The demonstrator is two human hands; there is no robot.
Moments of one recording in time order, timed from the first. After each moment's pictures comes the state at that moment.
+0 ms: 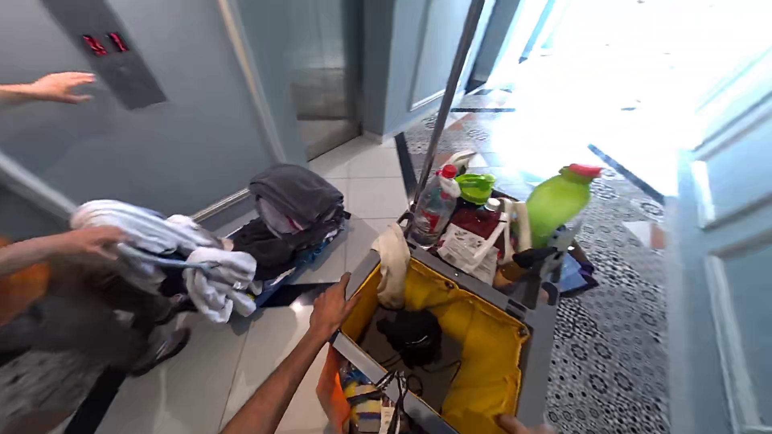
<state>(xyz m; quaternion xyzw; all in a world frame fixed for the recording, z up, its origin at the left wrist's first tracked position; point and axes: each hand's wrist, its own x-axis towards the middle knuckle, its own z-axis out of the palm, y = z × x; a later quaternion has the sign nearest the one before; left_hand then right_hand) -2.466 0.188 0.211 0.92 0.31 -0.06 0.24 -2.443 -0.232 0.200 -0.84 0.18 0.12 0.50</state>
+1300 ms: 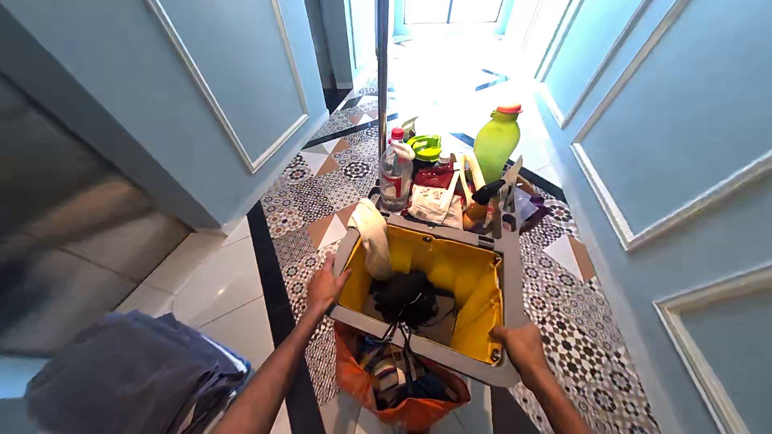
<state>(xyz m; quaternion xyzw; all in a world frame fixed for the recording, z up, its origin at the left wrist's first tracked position) -1.000 0.112 0.198 0.94 0.20 -0.05 0.27 -1.049 -0.309 0.192 -0.80 0.27 0.05 0.54</state>
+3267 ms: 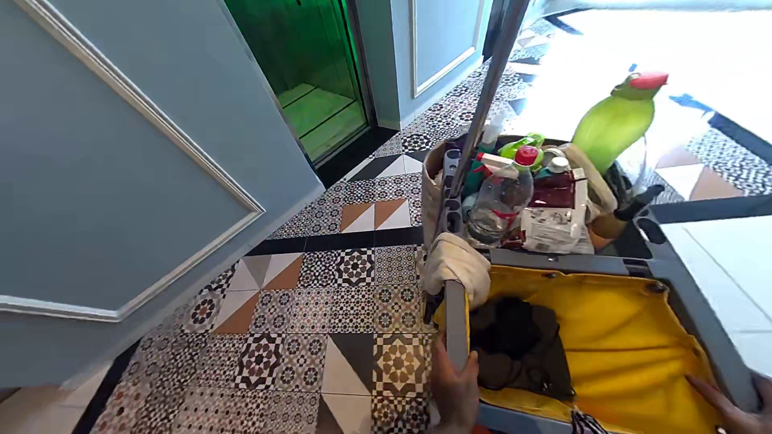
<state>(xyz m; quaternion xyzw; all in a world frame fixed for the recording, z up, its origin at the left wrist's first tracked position) 1.313 -0.326 0.188 0.70 0.48 0.11 0.52 1.540 -0.664 0.195 -0.97 -0.02 0.10 0.23</state>
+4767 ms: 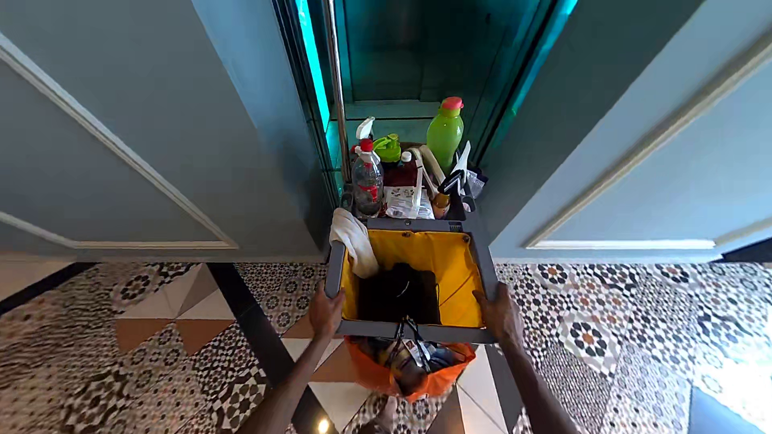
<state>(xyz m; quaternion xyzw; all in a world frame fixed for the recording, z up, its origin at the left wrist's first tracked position) 2.143 0.623 0.176 0.49 0.78 0.27 0.28 2.544 0.577 0.190 -0.87 -0.40 0.21 0.20</state>
